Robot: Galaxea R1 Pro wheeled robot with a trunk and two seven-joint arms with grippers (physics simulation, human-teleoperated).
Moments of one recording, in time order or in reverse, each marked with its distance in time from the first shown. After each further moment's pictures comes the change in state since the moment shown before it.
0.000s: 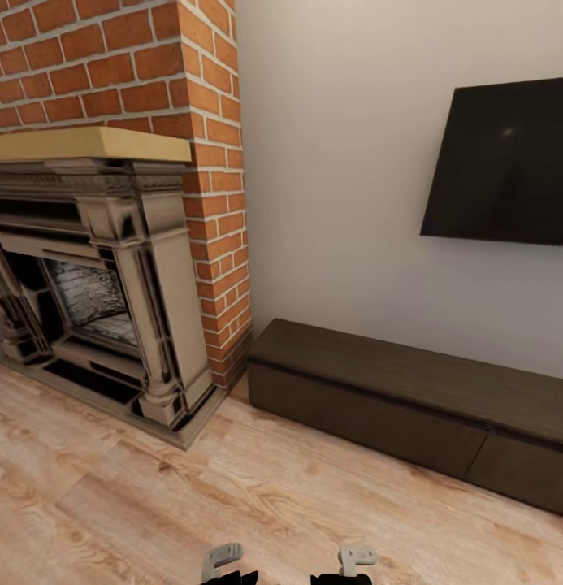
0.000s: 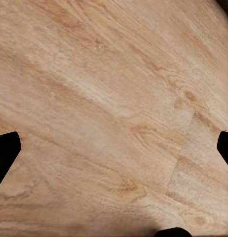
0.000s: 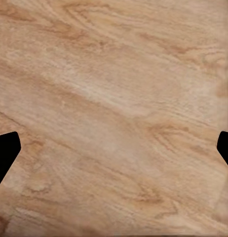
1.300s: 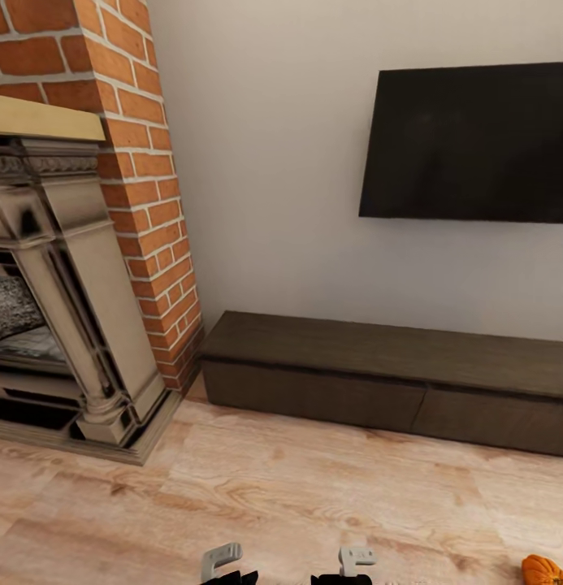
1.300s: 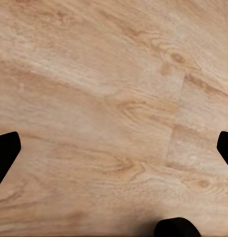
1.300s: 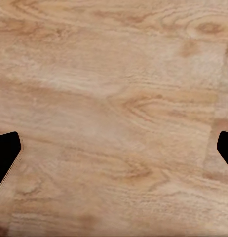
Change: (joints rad) left arm 0.000 0.000 0.001 0.000 0.001 0.000 0.001; right arm 0.000 -0.001 0.000 0.000 0.000 0.000 0.000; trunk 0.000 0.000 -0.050
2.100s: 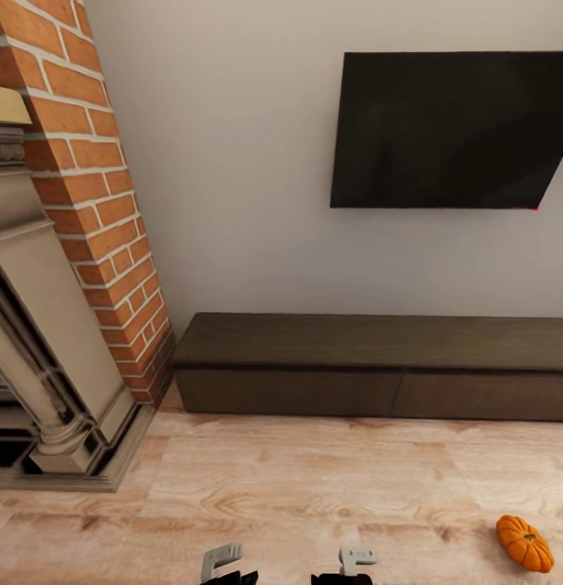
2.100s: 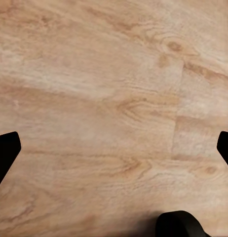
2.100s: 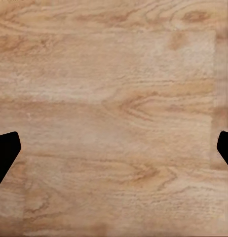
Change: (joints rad) left arm 0.000 0.000 -0.001 0.000 -0.001 0.000 0.000; right arm 0.000 0.000 -0.003 -0.002 -0.001 0.000 -0.001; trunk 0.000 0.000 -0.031
